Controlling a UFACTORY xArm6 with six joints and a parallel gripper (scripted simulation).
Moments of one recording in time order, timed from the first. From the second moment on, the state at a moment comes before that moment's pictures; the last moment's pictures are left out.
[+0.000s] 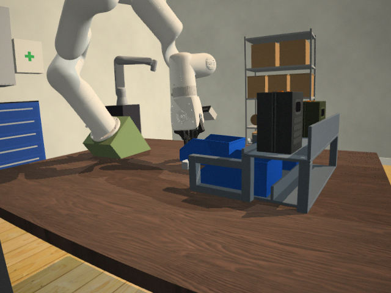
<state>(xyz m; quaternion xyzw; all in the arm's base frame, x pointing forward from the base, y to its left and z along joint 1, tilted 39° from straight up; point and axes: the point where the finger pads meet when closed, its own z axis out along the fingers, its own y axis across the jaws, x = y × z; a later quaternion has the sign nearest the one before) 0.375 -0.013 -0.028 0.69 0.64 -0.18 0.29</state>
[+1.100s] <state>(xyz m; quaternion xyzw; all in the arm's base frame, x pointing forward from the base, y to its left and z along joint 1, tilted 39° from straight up) 0.375 -0.013 -0.028 0.70 0.63 -0.21 0.26</state>
